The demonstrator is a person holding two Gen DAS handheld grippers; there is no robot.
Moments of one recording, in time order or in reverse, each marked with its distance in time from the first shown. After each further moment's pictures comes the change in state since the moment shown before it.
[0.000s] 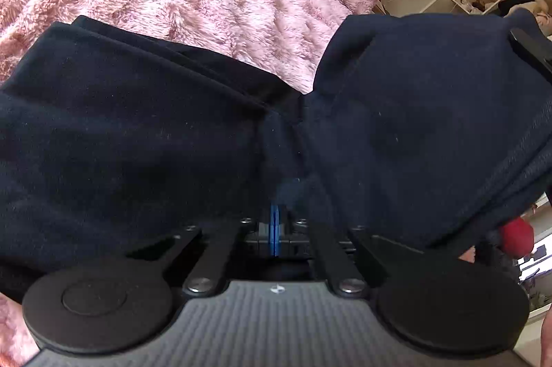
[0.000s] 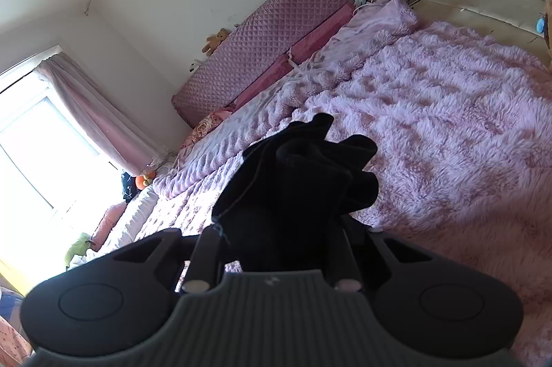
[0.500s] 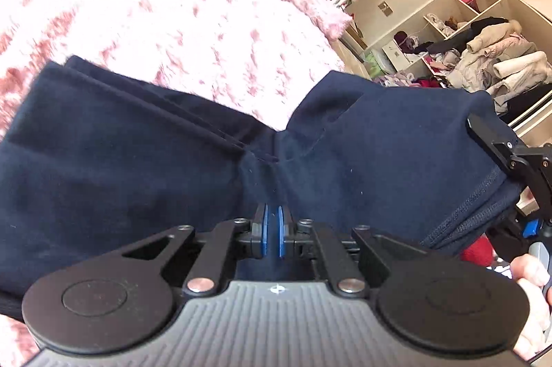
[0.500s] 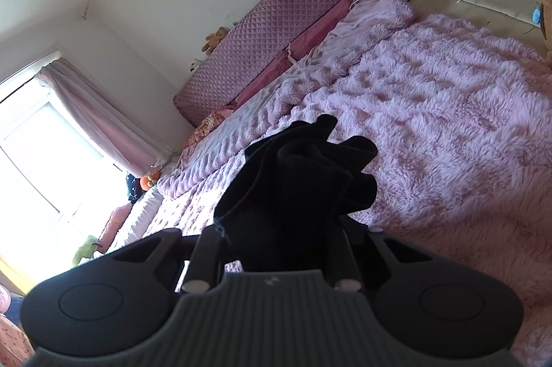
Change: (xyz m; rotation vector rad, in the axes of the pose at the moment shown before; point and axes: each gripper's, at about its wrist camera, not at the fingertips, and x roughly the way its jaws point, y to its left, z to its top) left arm -0.018 0.013 0.032 -0.059 0.000 -0.164; right arm -0.011 -0.018 0.007 0.033 0.012 0.015
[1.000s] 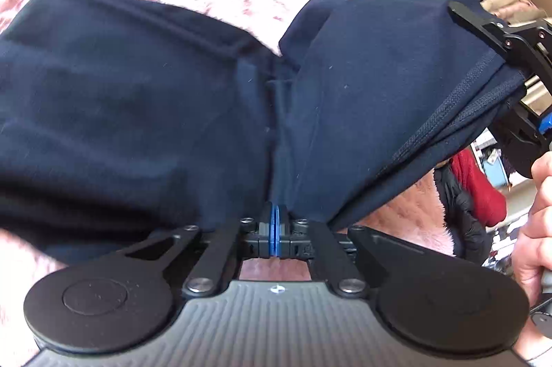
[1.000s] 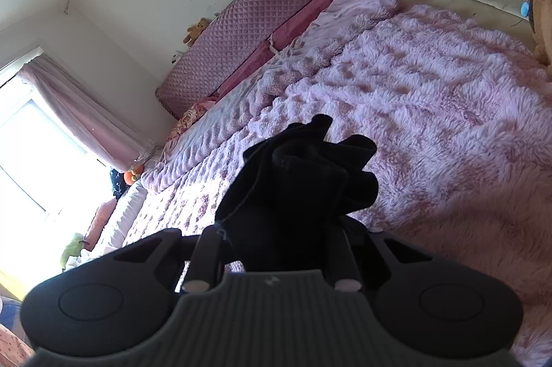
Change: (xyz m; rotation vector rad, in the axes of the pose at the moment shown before) left arm -0.001 -0.015 -0.056 0.019 0.102 0.072; right arm 0.007 0.003 0.004 0.006 0.047 -0.056
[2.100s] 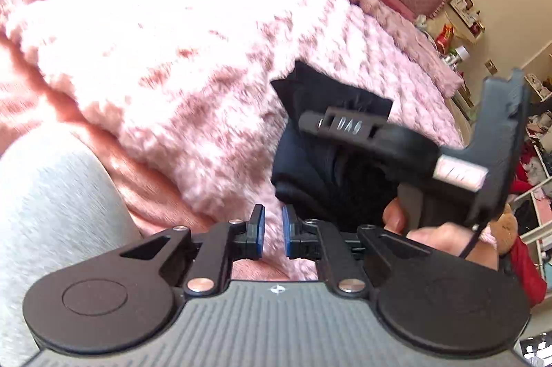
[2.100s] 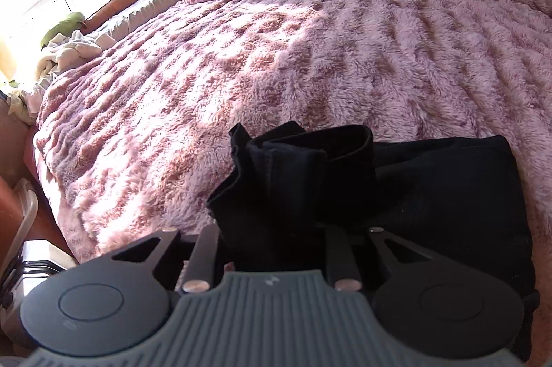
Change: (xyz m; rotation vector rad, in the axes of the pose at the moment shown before) left arm -0.202 0.086 -0.036 -0.197 -0.320 0.358; right arm 0.173 0.153 -0.194 -0.611 0.414 -0.069
